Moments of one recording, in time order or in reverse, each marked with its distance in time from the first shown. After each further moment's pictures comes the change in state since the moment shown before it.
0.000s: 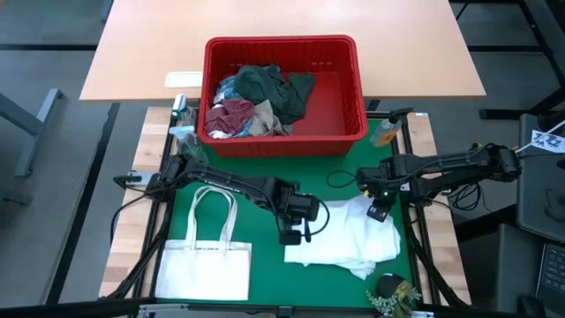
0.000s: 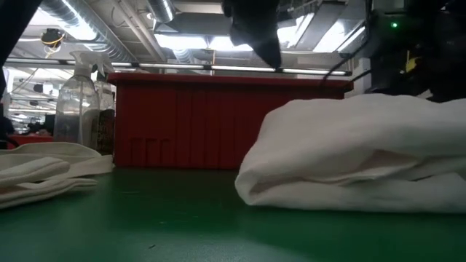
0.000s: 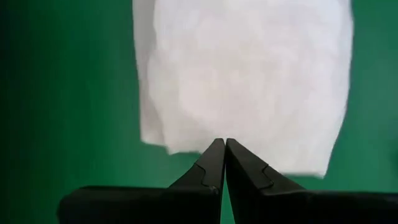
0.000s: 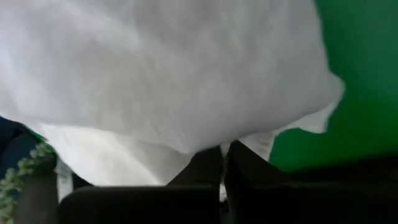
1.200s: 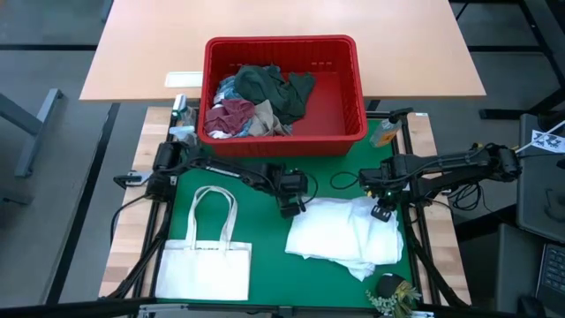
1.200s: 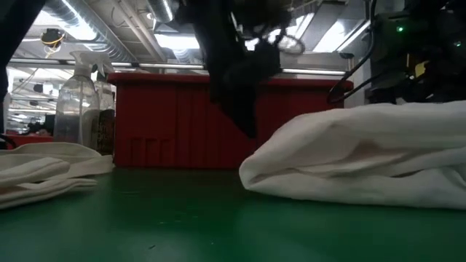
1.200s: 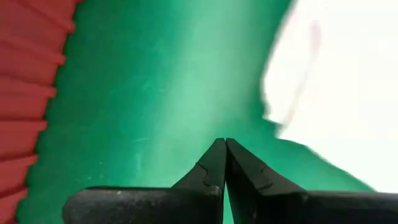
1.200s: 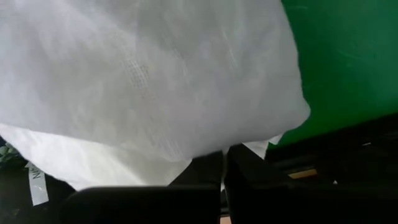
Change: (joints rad) left arm 0.157 -0.113 -0.467 0.354 -0.127 -0.089; right arm 0.000 0.000 0.001 -0.079 0.036 0.000
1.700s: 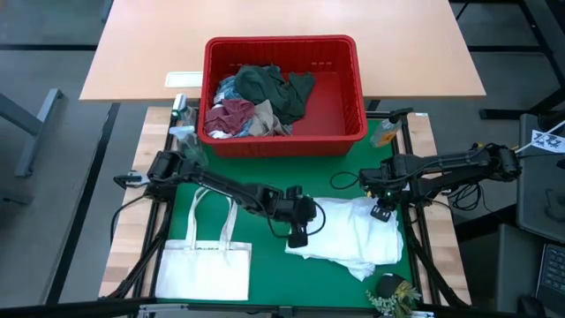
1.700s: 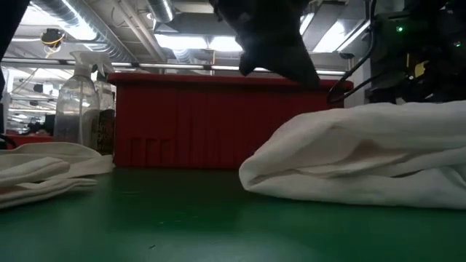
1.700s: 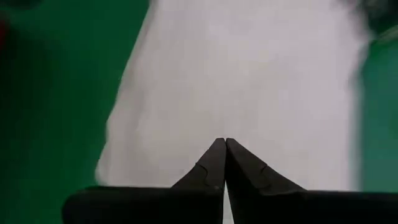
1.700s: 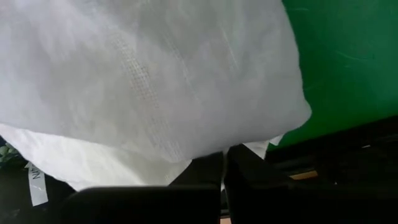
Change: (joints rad) left arm -0.167 0.006 0.024 0.286 0.024 0.024; right arm 0.000 0.001 0.000 0.004 0.002 0.000
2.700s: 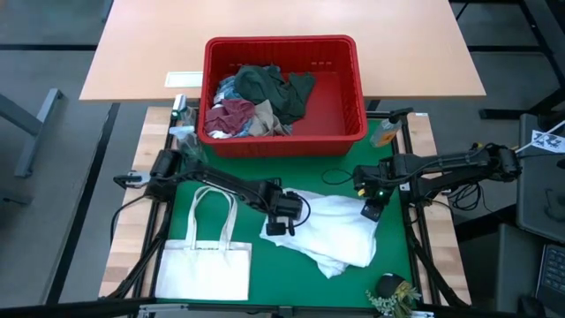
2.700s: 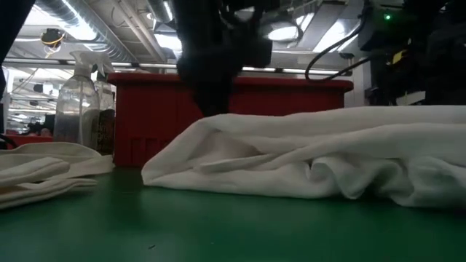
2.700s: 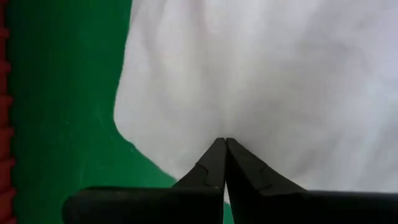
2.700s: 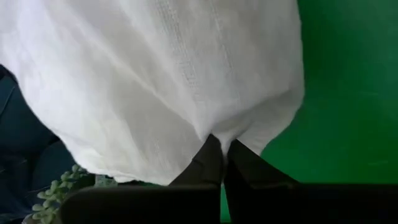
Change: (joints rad) left arm 0.034 -0.001 -0.008 -0.473 -0.038 0.022; right arm 0.000 -0.001 0.000 0.242 -0.078 0.023
